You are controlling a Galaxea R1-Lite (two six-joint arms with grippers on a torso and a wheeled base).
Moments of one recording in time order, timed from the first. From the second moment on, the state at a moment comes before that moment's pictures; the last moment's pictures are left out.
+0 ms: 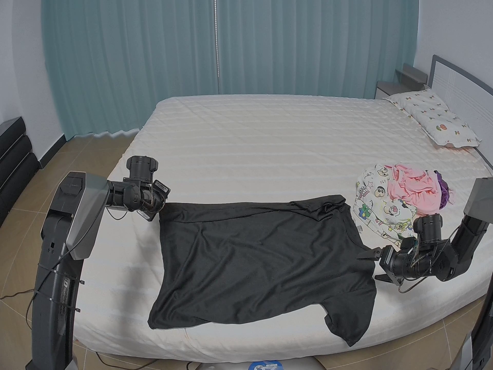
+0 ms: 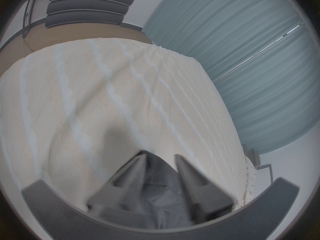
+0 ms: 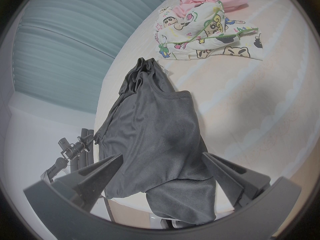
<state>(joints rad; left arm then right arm) -0.07 2.68 -2.00 0.01 0.03 -1.04 0.02 2.14 -0.53 -0.80 0.42 0.68</state>
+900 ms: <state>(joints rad) 0.00 2.34 -1.61 0.08 -0.23 -1.07 0.07 2.14 -0.79 -0.79 0.21 0.82</state>
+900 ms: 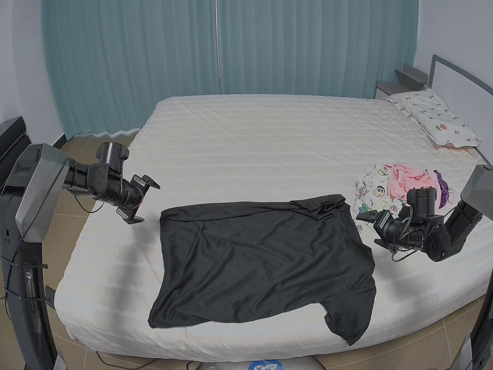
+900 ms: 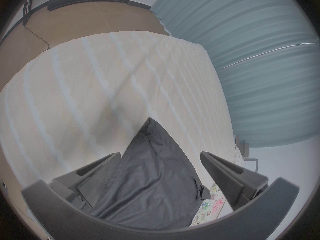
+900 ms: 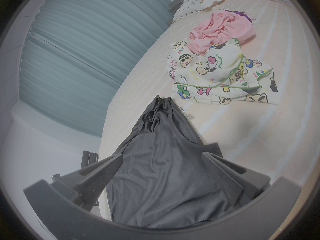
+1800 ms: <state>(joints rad) -0.05 2.16 -1.11 -0.21 -0.33 -1.14 0.16 2.49 -1.51 -0.44 0.10 1.05</state>
